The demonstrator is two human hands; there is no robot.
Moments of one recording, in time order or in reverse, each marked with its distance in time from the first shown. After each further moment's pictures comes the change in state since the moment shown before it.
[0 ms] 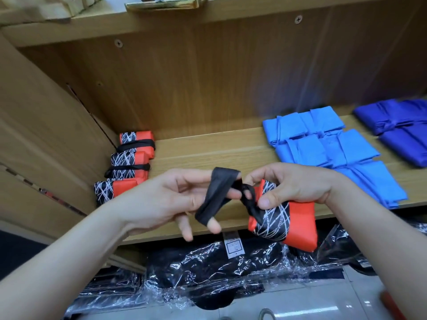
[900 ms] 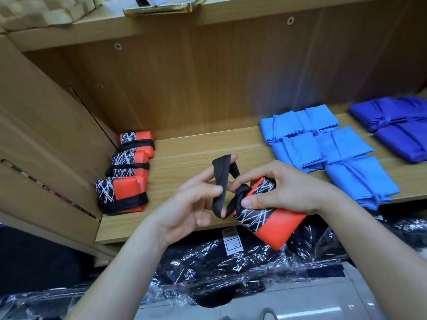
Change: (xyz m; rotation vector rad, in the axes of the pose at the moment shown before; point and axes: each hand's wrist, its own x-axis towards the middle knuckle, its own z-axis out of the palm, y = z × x) left_hand 0.027 -0.030 0.034 -0.226 0.179 0.087; right_hand -0.009 -0.002 0.029 -0.382 0.430 -0.114
